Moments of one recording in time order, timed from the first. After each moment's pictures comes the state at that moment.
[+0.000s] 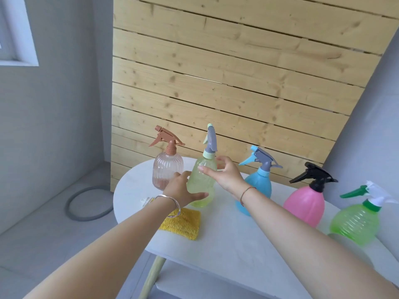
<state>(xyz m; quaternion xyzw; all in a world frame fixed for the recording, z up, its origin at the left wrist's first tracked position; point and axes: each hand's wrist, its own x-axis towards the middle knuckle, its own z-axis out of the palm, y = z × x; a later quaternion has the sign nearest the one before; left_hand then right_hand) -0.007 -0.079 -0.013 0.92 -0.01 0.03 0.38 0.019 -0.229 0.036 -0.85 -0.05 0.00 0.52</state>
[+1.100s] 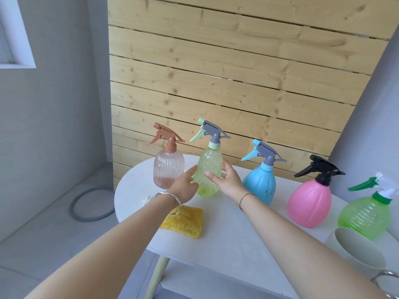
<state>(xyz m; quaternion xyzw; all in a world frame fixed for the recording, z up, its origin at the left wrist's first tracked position) 0.009 -0.083 -0.021 0.82 -0.04 -0.04 0.57 0.031 -0.237 -0.003 -0.82 -0.07 -0.01 0.56</state>
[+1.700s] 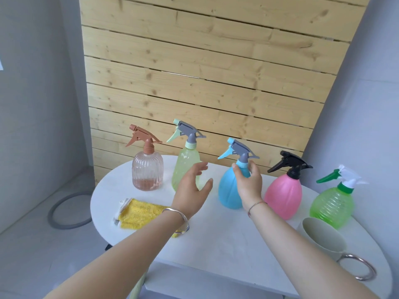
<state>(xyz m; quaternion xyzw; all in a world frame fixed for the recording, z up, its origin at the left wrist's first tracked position) -0.034 -0.157 -0.004 0.80 -0.12 0.17 0.56 0.007 -0.314 0.009 -0.75 0.10 -0.23 0.61</state>
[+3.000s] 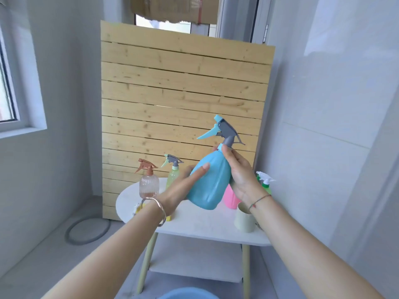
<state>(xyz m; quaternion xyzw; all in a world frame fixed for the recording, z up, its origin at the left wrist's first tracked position) -0.308 -0.157 0.197 0.68 -0.17 -0.08 0.71 -0.296 -0.309 0.226 -0.57 -0.11 -0.09 0.81</state>
